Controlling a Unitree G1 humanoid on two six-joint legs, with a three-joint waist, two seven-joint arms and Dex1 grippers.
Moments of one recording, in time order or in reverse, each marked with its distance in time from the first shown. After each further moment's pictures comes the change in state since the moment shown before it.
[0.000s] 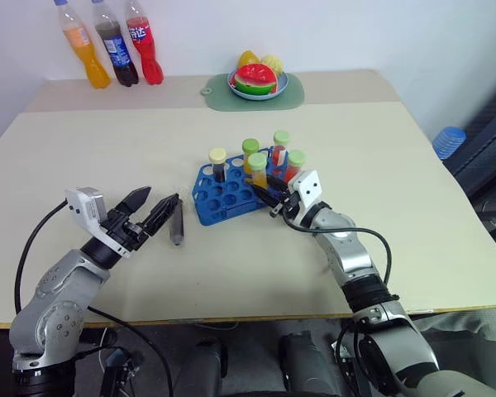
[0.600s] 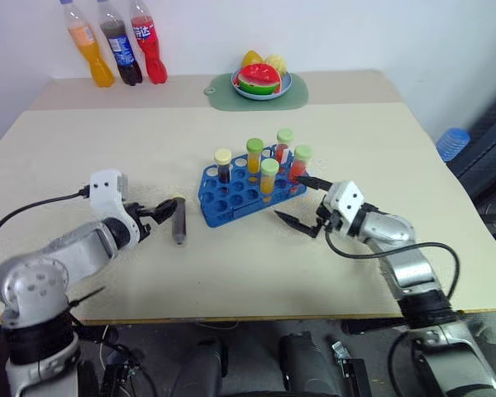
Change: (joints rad) left arm -0.410 0.011 0.115 0.063 -0.446 0.897 0.934; right arm 0.200 -0.390 -0.027 -0.383 0.053 0.078 0.266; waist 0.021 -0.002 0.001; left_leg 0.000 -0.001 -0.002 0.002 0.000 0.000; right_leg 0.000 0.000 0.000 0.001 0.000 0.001
